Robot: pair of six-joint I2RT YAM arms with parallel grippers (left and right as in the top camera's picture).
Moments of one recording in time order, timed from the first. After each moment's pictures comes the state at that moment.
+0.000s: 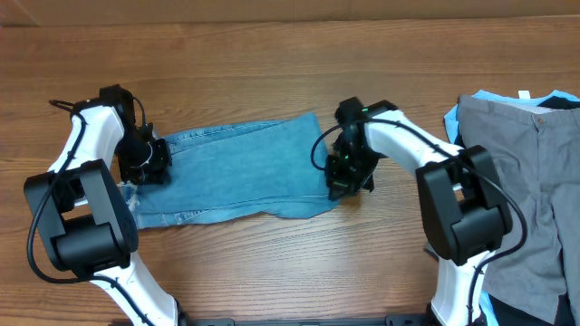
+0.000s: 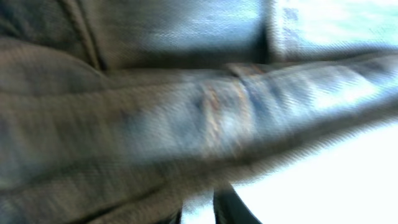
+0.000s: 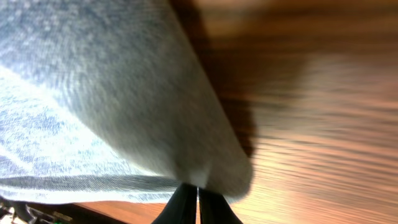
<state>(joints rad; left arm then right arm) 0.25 2.02 1.44 -1.15 0.15 -0.08 0.37 2.07 1.40 -1.08 -0.45 0.41</state>
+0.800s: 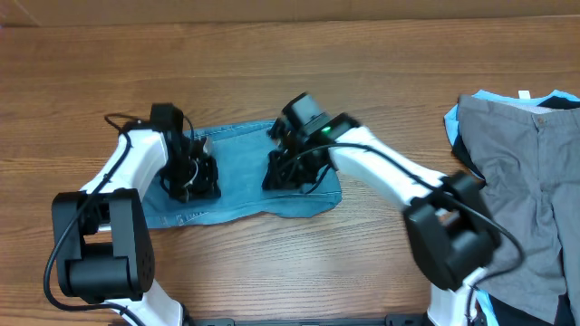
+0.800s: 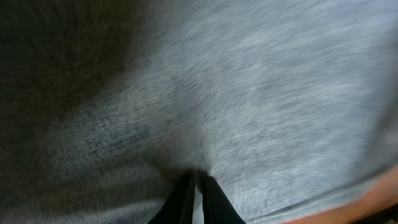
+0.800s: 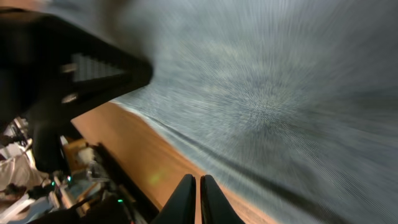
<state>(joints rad) 0.03 1.84 1.11 -0.95 0.38 -0.11 0.64 2.03 1.43 -0.70 -0.66 0.47</state>
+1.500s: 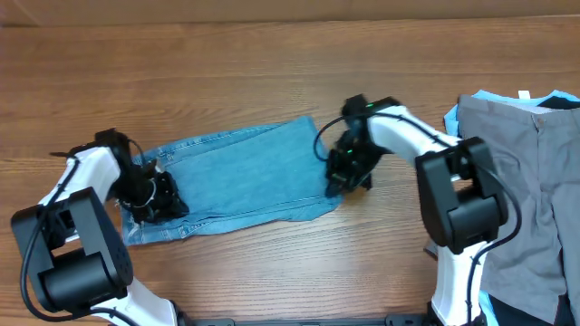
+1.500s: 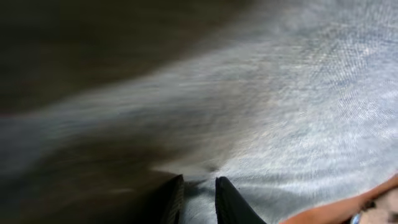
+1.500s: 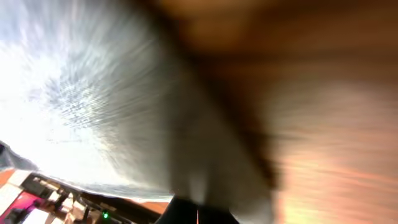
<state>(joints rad) 0.34 1.84 1.06 -1.03 0.37 -0.13 0.33 2.15 1.43 -1.06 -0.57 0.49</state>
